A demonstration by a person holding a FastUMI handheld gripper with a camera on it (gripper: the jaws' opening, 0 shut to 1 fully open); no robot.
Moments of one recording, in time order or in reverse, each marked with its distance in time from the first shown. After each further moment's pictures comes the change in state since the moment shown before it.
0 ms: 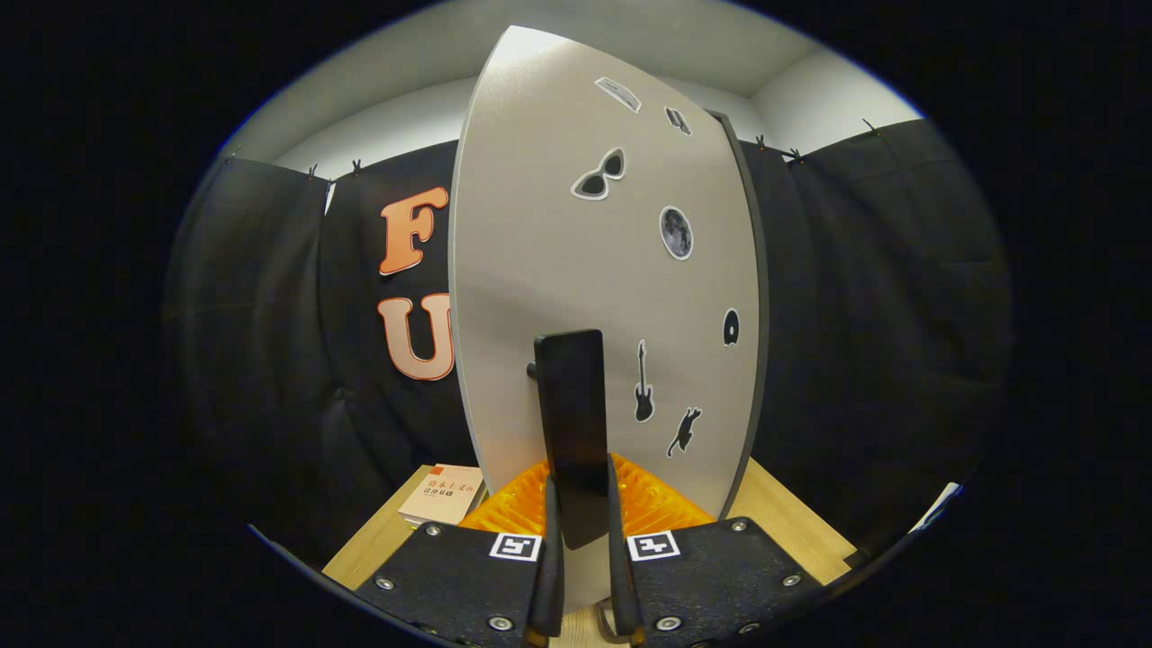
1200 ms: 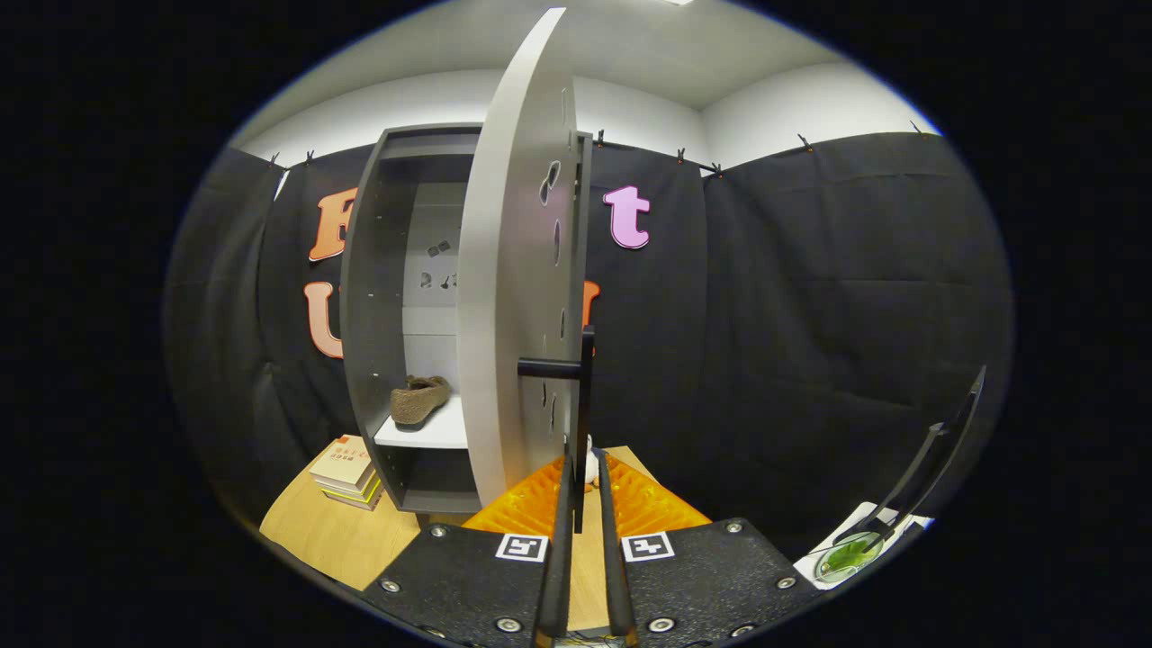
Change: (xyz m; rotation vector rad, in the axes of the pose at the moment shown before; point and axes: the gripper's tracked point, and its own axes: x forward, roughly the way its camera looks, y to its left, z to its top) arm -0.071 -0.164 -0.003 -0.058 -0.005 -0.214
